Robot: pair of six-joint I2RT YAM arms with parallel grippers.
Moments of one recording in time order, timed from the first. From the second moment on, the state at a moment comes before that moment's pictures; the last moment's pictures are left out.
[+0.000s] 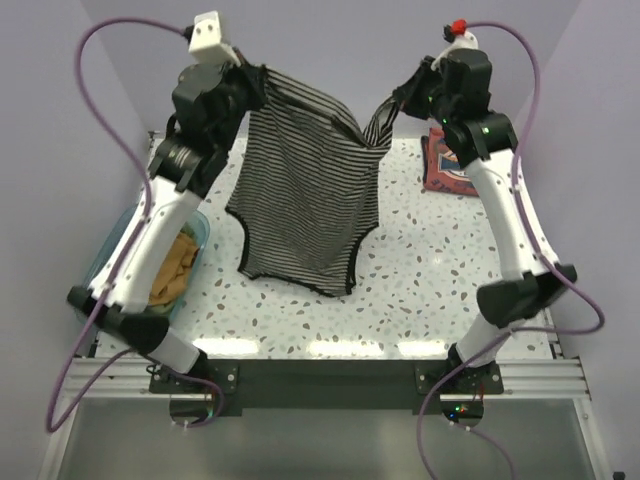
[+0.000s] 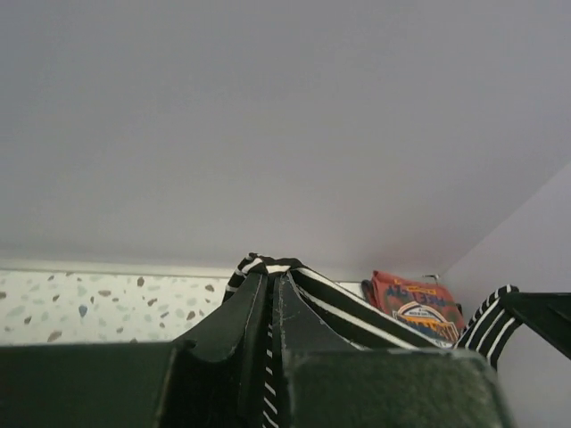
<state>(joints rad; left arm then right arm) -0.52 1.45 1.85 -0.33 -0.37 -0.35 0.30 1.60 2.00 -0.61 0.03 0.47</state>
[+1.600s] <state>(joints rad) -0.40 0.71 0.32 -0.30 0.23 -0.90 0.23 0.87 0.68 -0.83 0.02 0.63</state>
